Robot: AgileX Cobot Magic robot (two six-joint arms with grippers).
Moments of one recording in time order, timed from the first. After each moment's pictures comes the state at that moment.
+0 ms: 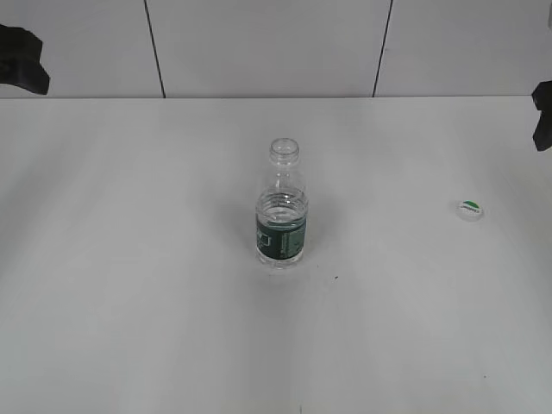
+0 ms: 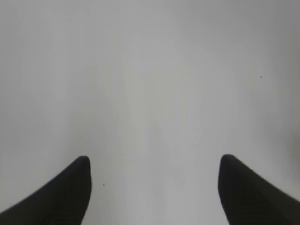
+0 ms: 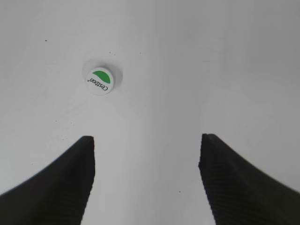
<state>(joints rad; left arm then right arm) -0.03 1.56 -1.23 -0.08 0.69 0.11 -0.02 1.73 -1.33 0.02 0.92 -0.18</state>
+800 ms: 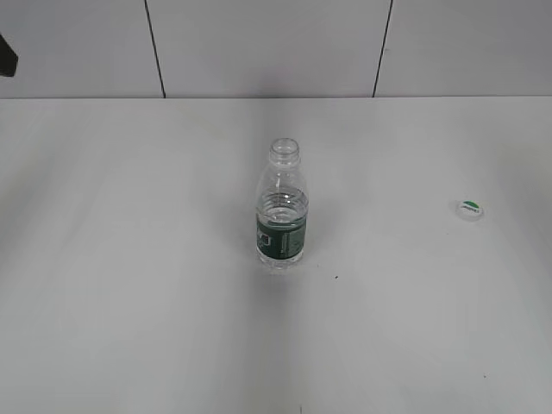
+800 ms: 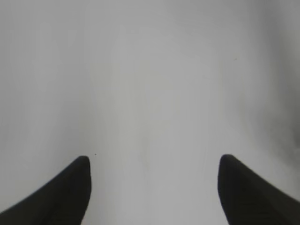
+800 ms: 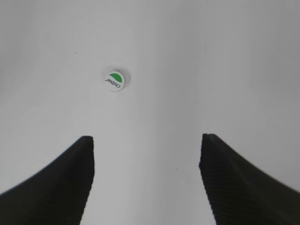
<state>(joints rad) -0.03 1.39 -1.23 -0.11 0.86 0.12 -0.02 1.49 -1.33 0.04 1.02 -0.18</state>
